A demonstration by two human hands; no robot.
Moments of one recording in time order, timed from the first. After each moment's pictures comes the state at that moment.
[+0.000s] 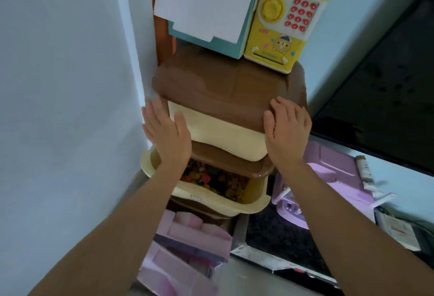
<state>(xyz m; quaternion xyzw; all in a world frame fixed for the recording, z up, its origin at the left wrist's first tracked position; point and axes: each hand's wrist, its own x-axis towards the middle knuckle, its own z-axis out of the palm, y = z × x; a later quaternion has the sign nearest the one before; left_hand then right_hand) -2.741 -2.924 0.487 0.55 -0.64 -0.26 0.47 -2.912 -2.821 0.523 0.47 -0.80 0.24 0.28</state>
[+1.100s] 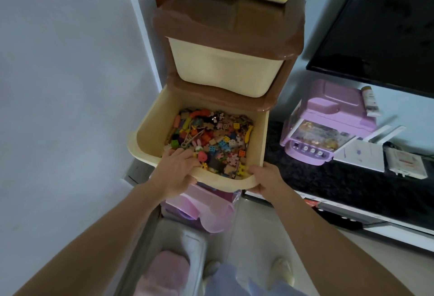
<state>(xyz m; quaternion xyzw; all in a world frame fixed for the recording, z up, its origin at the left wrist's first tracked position) -2.608 -2.782 0.421 0.27 -0.96 -0.11 -0.03 -2.795 -2.666 0.408 -0.03 -0.76 0.45 -0.47</state>
